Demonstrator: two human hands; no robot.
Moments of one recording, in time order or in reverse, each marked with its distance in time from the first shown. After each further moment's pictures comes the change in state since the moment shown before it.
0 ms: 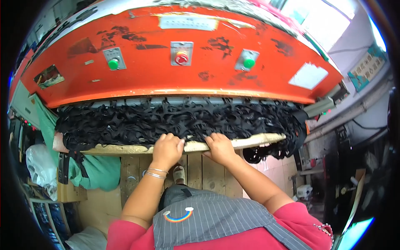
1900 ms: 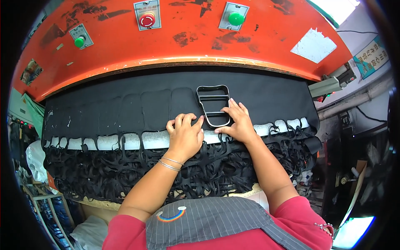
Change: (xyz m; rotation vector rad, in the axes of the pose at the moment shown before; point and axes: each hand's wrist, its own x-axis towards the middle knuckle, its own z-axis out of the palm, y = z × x) left_hand 0.244 0.004 0.165 0.017 -0.094 0.019; right_hand 0.157 0.275 0.026 0.188 0.104 0.130
